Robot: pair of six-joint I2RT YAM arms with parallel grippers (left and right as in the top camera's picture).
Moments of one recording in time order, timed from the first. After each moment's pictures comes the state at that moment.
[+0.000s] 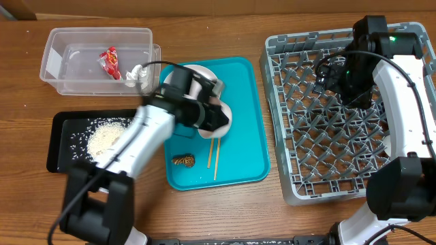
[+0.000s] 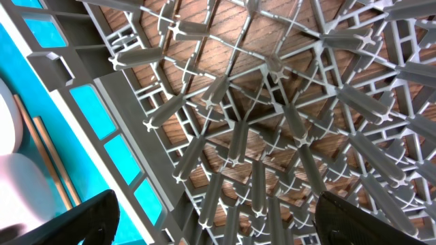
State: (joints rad) left arm -0.40 1.72 1.16 -0.57 0.54 -0.15; right arm -0.04 1.83 1.76 -1.39 -0.13 0.28
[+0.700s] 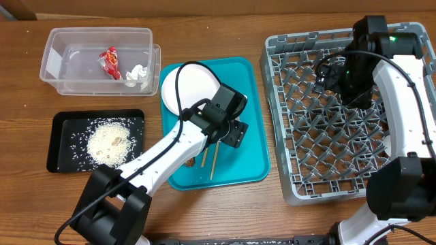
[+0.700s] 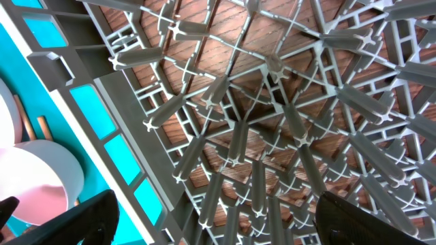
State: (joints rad) left arm -0.63 1.72 1.17 -0.58 0.01 -0.17; right arm -0.04 1.83 1.76 -1.39 -0.14 0.28
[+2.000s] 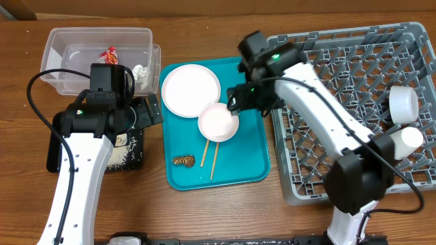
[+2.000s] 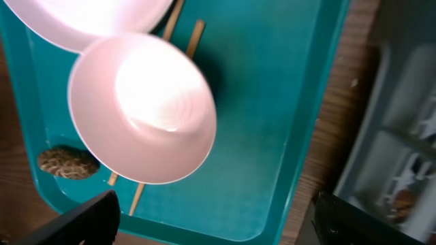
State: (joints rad) left arm -0.04 1.36 1.25 -1.02 0.02 -0.35; right arm 0.51 1.99 1.79 -1.25 -0.15 0.28
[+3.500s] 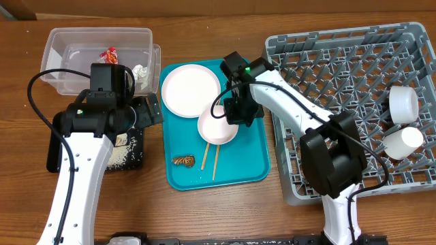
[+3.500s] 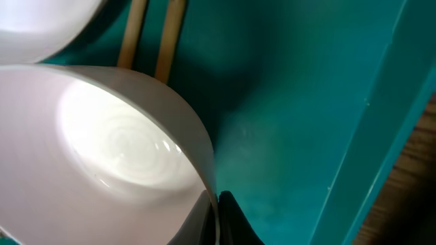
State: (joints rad) left arm -0.04 1.36 1.25 -1.02 0.02 -0.35; right arm 0.54 2.16 1.77 -1.17 -0.15 0.36
